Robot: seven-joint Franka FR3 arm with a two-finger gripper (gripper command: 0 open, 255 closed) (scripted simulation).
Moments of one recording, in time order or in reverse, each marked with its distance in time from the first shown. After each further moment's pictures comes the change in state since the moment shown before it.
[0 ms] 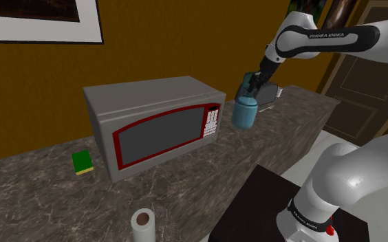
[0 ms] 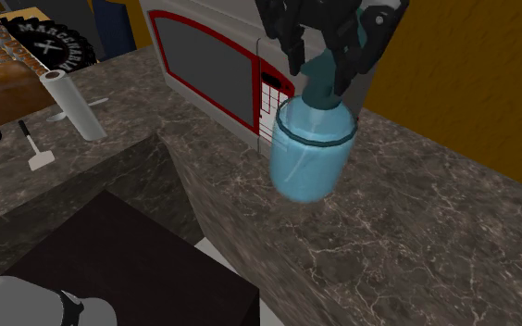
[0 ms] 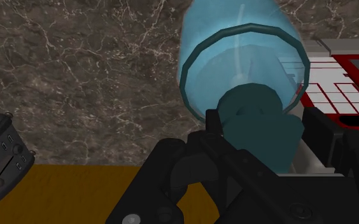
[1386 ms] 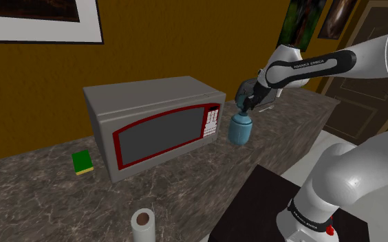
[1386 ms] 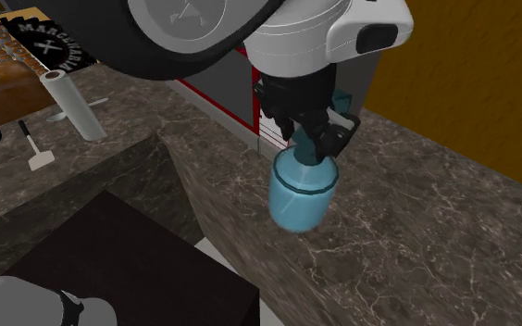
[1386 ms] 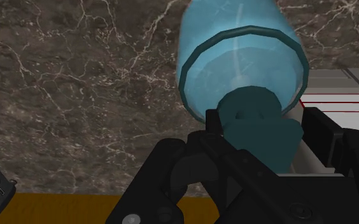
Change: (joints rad) arm -0.011 0.051 -0.056 -0.245 -0.024 0.296 -0.013
